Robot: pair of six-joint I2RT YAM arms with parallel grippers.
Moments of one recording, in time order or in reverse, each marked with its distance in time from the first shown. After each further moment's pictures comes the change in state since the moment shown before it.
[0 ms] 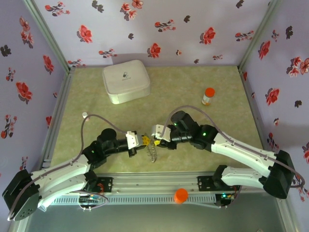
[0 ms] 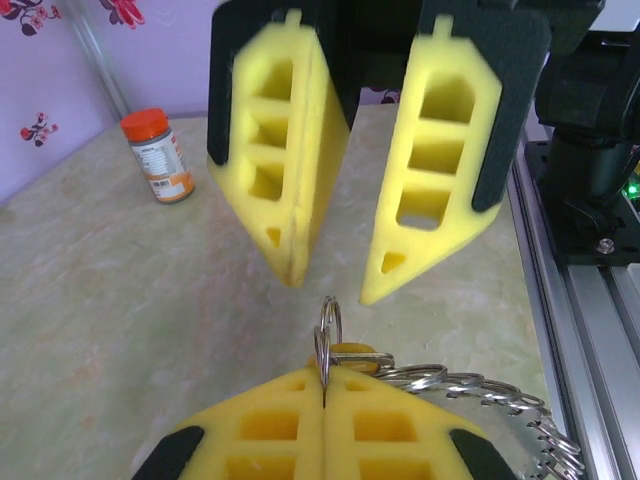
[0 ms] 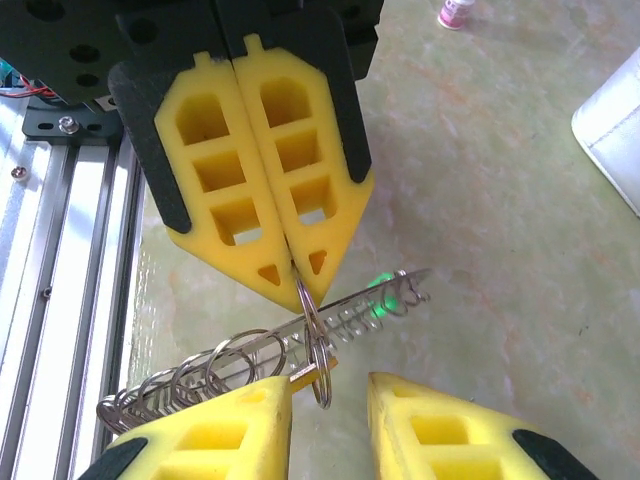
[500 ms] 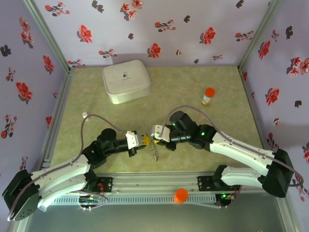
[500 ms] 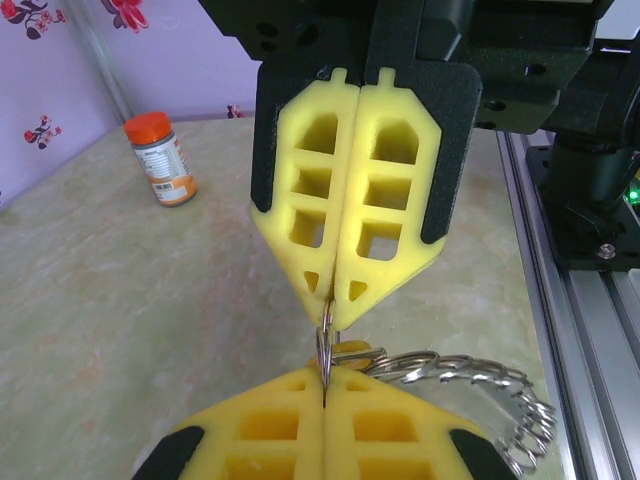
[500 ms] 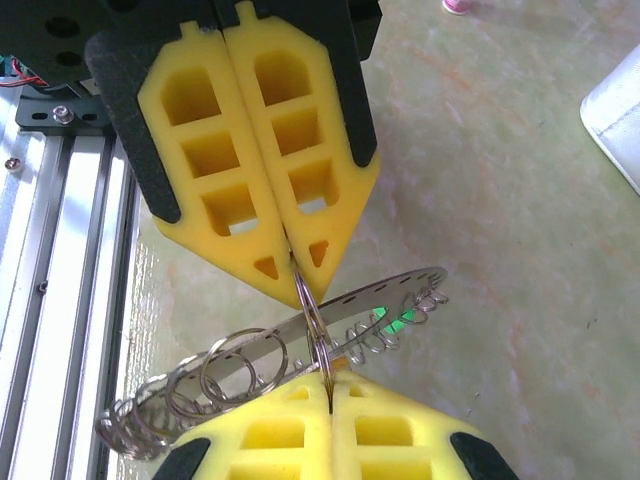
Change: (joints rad) left arm 0.000 -0.001 0.000 0.002 -0.001 -0.004; right arm 0.005 0.018 0.001 -0.002 0.015 -0.001
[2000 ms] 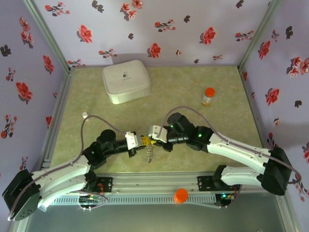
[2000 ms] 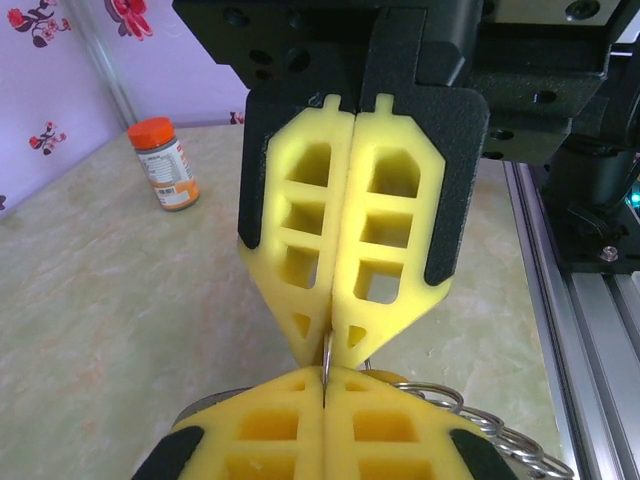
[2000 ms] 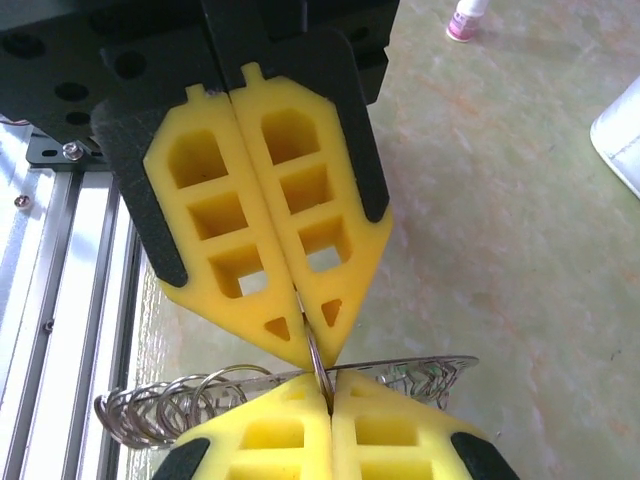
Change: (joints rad) left arm 0.000 0.000 -0.027 0.045 -0.003 -0.008; right arm 0.029 0.025 -0.031 0.106 -0.019 0.055
